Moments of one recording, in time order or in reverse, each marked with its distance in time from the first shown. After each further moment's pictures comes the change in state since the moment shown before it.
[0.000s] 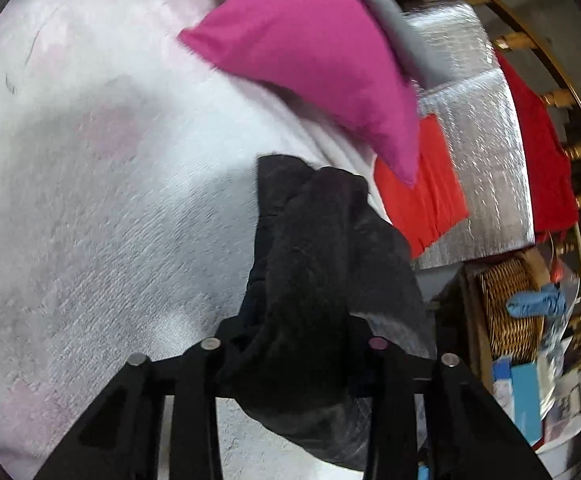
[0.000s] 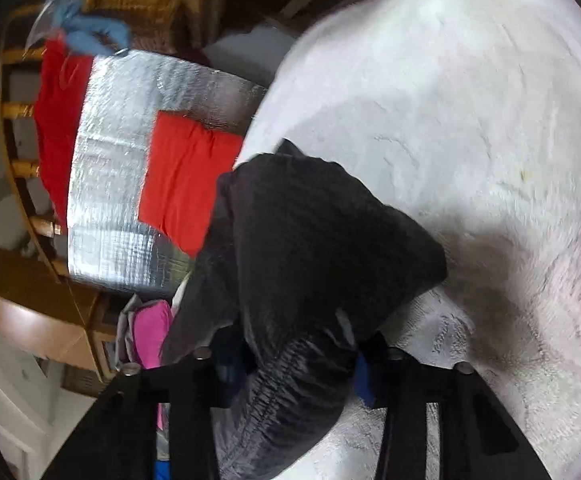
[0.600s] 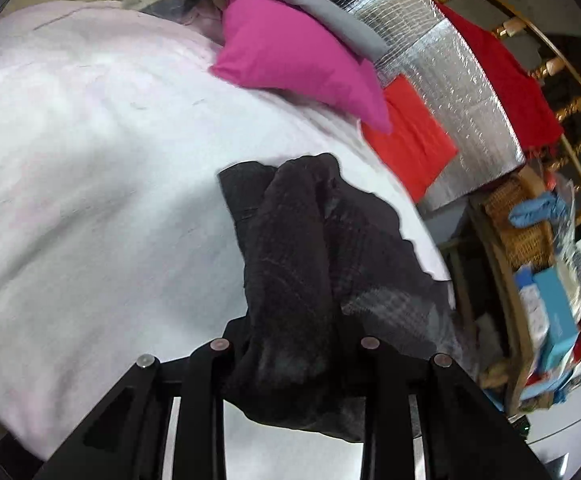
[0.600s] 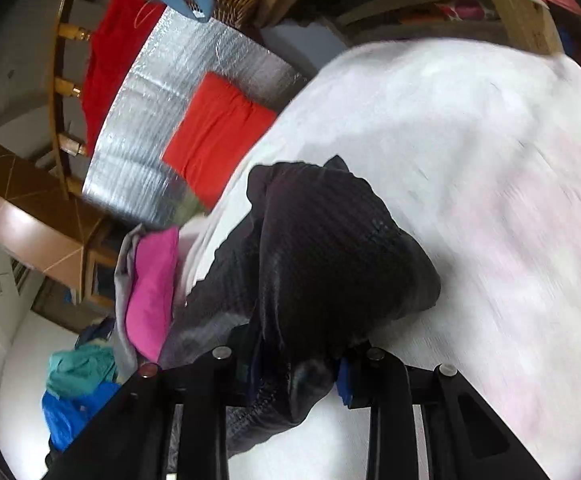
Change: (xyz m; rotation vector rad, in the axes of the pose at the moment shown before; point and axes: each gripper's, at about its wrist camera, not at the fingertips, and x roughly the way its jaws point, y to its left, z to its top) left arm -0.138 0.031 -0.076 0.232 0.044 0.100; right arm -0.139 -0.030 -0.068 -0.180 0.115 -0.013
